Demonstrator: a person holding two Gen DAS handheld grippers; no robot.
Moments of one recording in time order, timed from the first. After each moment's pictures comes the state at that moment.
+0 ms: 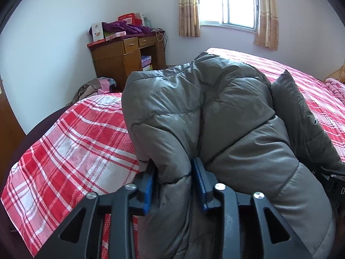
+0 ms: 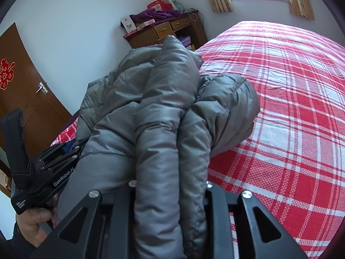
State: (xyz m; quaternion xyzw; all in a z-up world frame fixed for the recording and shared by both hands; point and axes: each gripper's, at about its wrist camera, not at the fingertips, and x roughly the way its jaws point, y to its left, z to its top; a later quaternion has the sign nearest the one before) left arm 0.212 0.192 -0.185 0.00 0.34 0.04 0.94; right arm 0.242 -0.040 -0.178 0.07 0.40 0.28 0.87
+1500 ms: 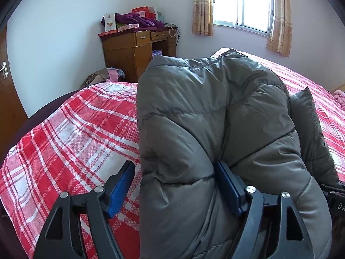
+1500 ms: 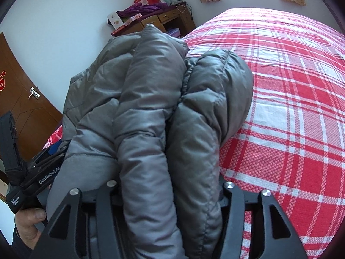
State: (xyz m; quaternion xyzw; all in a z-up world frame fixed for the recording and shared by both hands) left arm 0.218 0.211 -0.200 -0.04 0.35 0.07 0.93; right arm 0.257 -0.046 -0.207 0.09 0.43 0.26 0.86
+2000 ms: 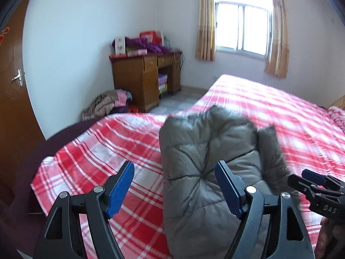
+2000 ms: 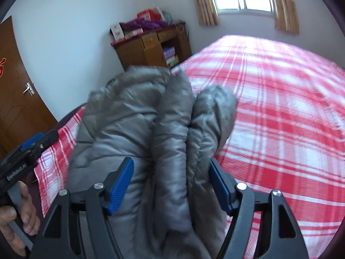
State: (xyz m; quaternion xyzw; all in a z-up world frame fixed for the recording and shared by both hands) left arm 0.120 0.213 -0.093 -0.04 0.27 0.09 0.96; right arm 0.192 -0.050 -0.128 0.03 0.36 0.21 0.91
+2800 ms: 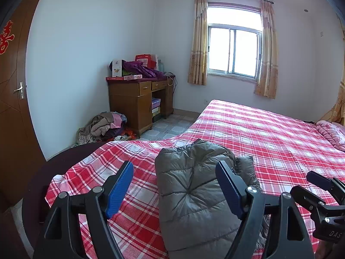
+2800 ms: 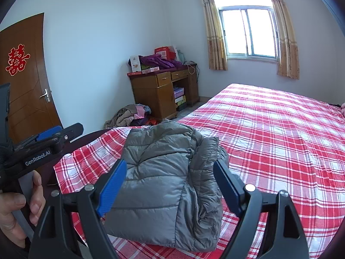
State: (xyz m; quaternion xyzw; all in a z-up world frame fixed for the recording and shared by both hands) left arm 0.072 0.203 -0.039 -0.05 0.20 0.06 0.98; right arm 0.093 -0.039 -0.044 -0.01 0.23 0.22 0.95
